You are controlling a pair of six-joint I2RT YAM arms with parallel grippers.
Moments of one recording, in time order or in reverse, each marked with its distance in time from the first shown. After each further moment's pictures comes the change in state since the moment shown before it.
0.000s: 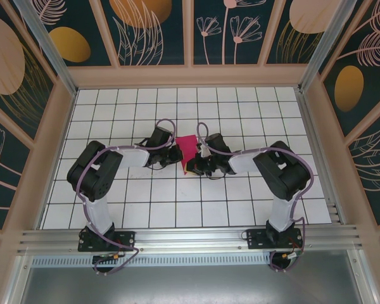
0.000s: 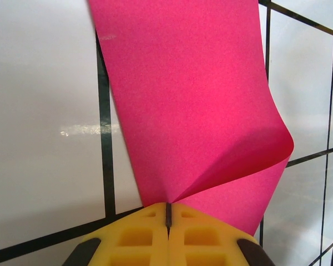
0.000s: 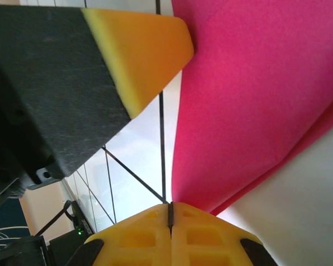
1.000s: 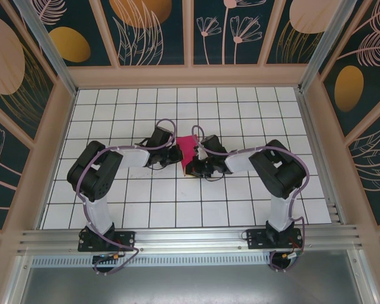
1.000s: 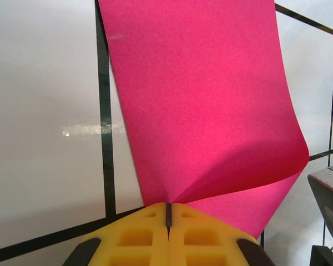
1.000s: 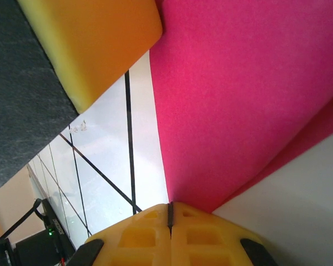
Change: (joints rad) left arm -0.003 0.000 0.003 -0.007 -0.008 0.000; right arm 0.030 0.033 0.039 -0.087 0.049 -0.080
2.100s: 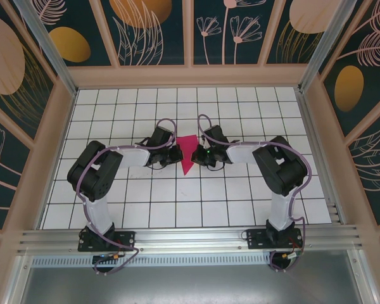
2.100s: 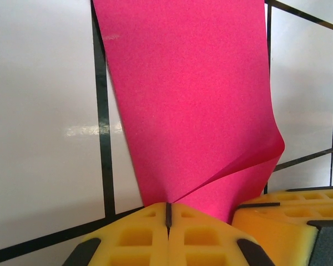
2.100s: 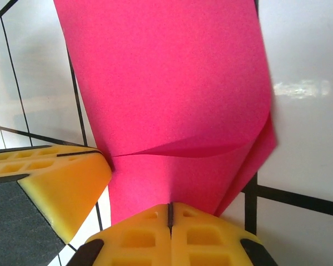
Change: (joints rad) left arm -0.001 0.000 0.012 -0.021 -0.003 0.020; right arm -0.077 0.012 0.127 -0.158 0.205 0.013
